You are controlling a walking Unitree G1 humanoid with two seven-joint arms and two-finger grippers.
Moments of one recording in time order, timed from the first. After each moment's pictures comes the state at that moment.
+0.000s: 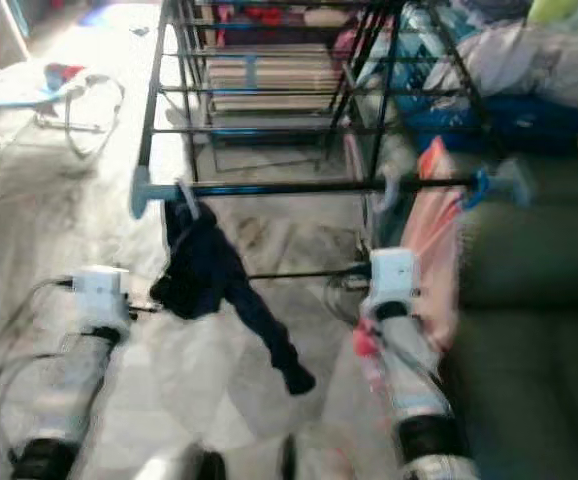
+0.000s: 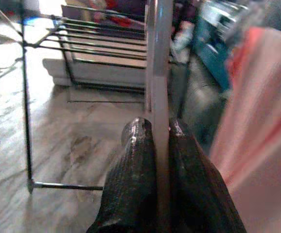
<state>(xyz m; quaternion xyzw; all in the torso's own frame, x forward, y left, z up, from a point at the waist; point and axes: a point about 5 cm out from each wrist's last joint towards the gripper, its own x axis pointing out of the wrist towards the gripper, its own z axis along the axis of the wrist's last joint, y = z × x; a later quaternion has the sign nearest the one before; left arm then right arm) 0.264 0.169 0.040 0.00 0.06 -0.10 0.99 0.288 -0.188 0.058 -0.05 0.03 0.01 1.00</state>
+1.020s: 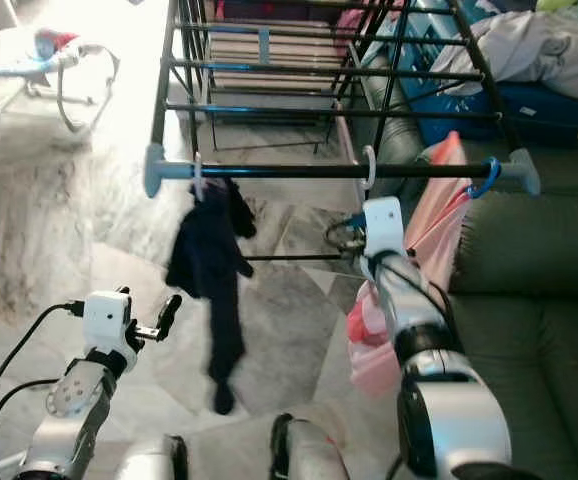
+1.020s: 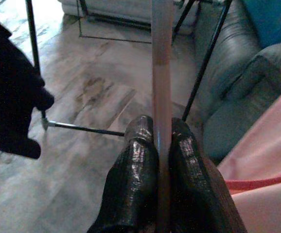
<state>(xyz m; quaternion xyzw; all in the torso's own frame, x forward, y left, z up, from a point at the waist) 0.240 0.177 0.029 0.02 0.10 -0.08 0.99 0.358 -0.184 0.082 -0.06 0.17 0.05 0.98</state>
